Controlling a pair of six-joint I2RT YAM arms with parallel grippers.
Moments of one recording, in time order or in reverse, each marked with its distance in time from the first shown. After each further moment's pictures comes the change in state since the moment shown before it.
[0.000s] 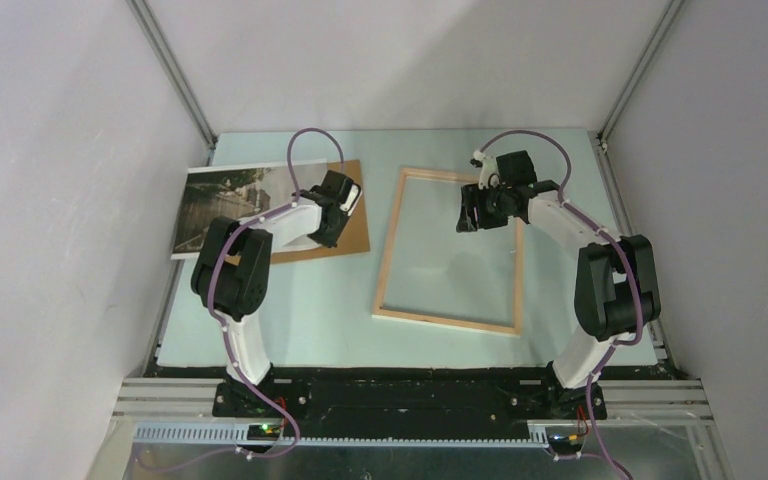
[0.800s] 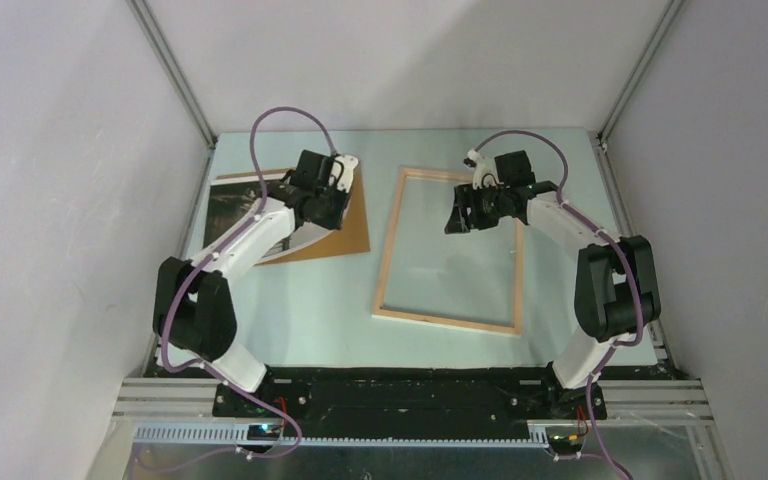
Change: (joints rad) left arm 0.000 -0.286 0.002 -0.040 0.285 -0.056; right arm 0.007 -0.002 -0.006 0.022 -0.163 -0.001
